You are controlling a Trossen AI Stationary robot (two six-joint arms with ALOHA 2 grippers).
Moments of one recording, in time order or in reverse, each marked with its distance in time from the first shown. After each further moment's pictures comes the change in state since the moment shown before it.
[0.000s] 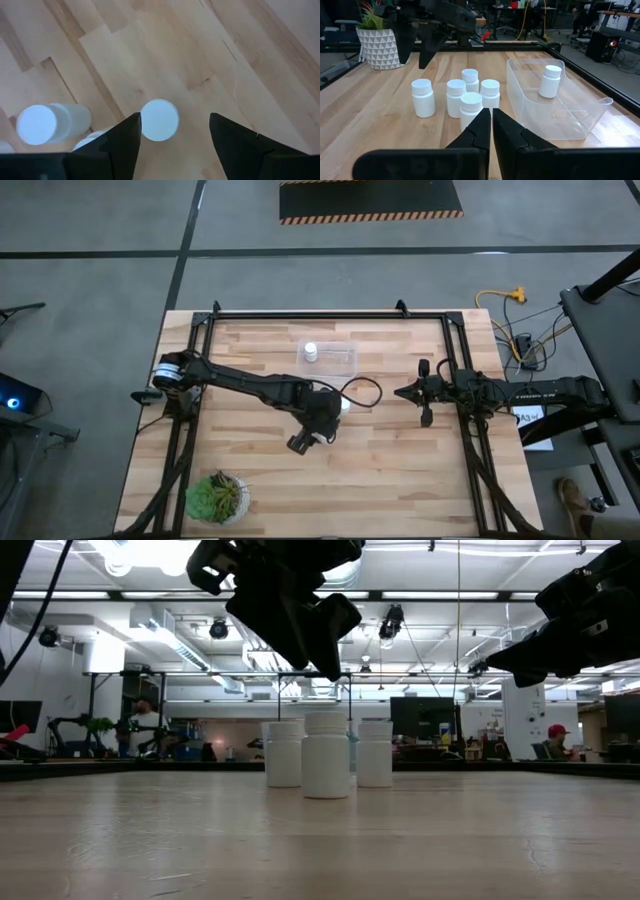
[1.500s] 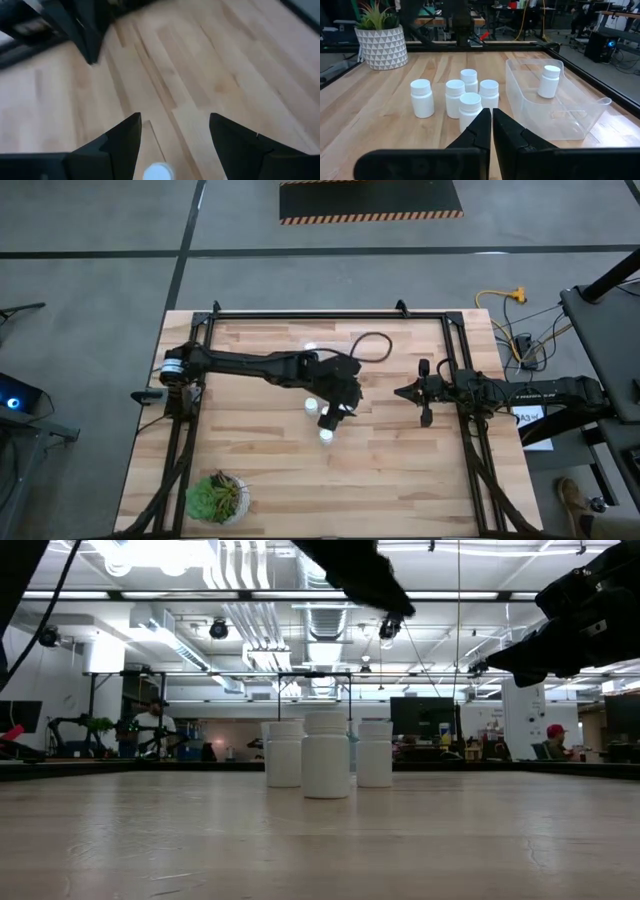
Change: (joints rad) left arm 0.101 0.046 0.198 0.176 -0.045 -0.027; right arm 0.000 0.000 0.000 0.002 0.005 0.000
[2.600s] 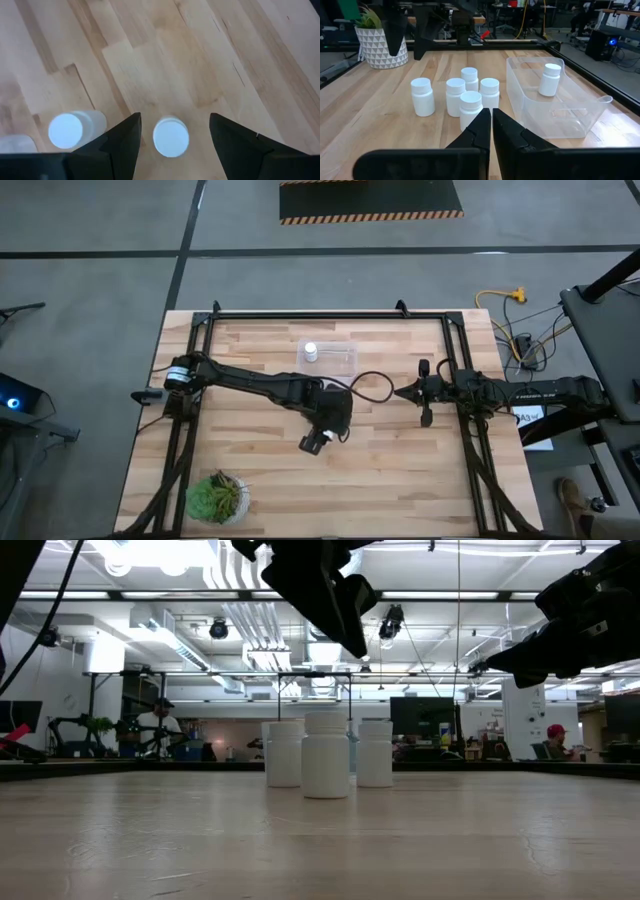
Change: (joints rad) left arm -0.115 0.042 0.014 -0.303 -0.005 -0.081; right arm 0.000 0.001 0.000 -0.007 -0.001 0.003
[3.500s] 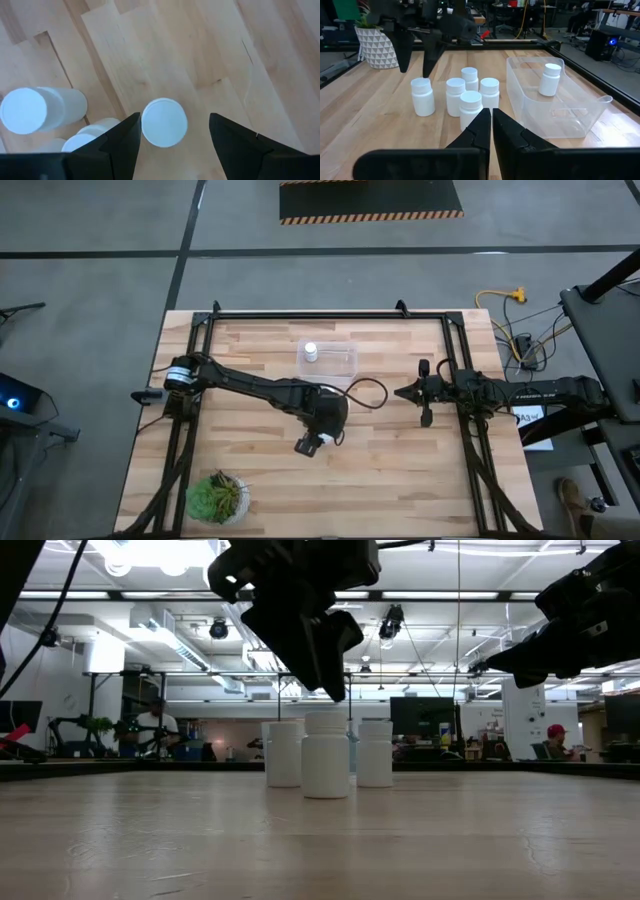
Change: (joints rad) left arm -0.005 -0.001 -0.135 0.069 0.000 -0.025; right arm 0.000 0.000 0.000 0.000 0.000 0.000
